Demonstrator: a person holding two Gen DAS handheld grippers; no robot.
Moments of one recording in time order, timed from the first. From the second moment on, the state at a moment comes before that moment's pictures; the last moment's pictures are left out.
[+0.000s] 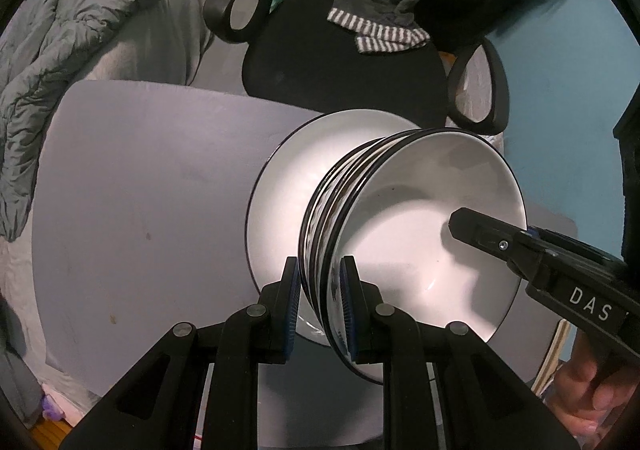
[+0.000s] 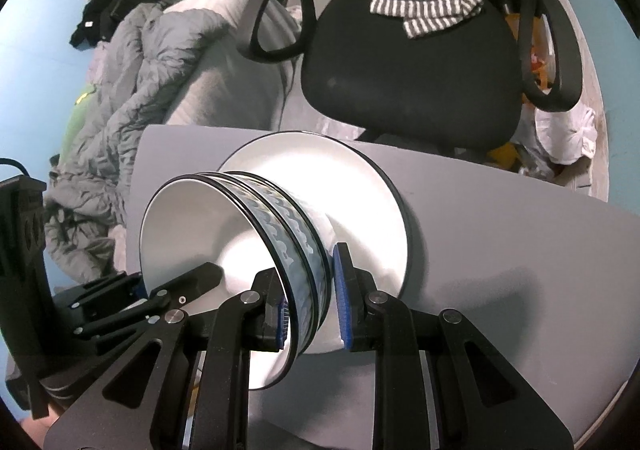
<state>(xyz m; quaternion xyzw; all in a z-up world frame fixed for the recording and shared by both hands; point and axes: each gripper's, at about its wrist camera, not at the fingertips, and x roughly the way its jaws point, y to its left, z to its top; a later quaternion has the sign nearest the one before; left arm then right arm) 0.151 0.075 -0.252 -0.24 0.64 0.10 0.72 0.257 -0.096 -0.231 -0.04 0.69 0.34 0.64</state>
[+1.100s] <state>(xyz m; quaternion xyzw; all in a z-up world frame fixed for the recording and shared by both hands) 0.121 0.082 -0.139 -0.18 0.51 0.17 0.82 0.256 -0.098 -0.128 -0.11 0.59 0.31 0.74</state>
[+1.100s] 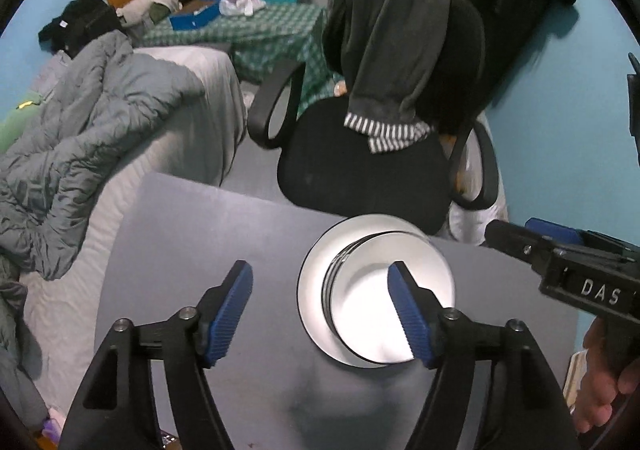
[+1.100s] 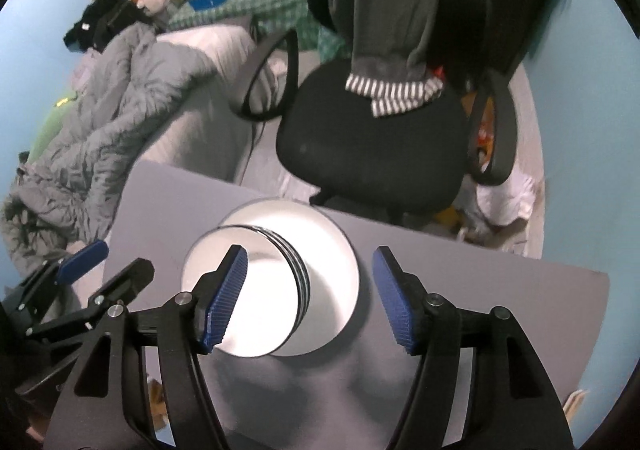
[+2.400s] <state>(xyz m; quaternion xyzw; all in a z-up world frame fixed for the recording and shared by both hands) 0.066 -0.016 0.001 -0.16 0.42 0.14 0.88 0.218 -0.214 0.011 -0.06 0.49 0.31 0.81</state>
